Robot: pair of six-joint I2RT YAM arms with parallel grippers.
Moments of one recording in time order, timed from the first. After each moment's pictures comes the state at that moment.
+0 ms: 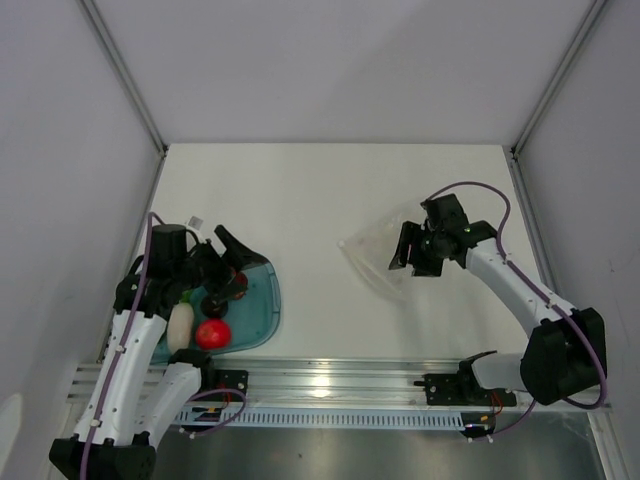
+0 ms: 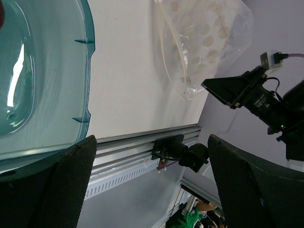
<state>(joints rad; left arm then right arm) -0.10 0.75 0.86 -0.88 0.51 -0.92 0.35 1.33 0.98 -0.70 -0.23 0.55</state>
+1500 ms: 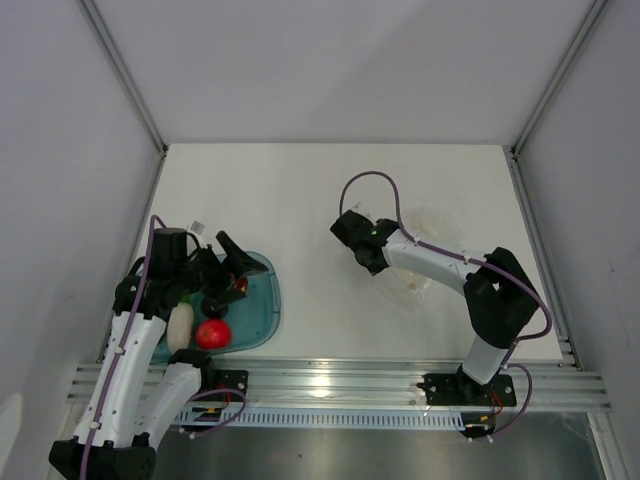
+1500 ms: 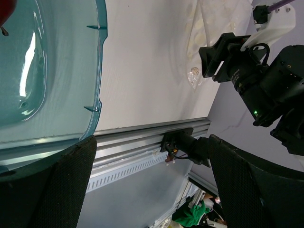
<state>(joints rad) -0.10 0.75 0.86 -0.95 0.51 -0.86 0.82 1.73 1.26 -0.78 0.61 0.14</state>
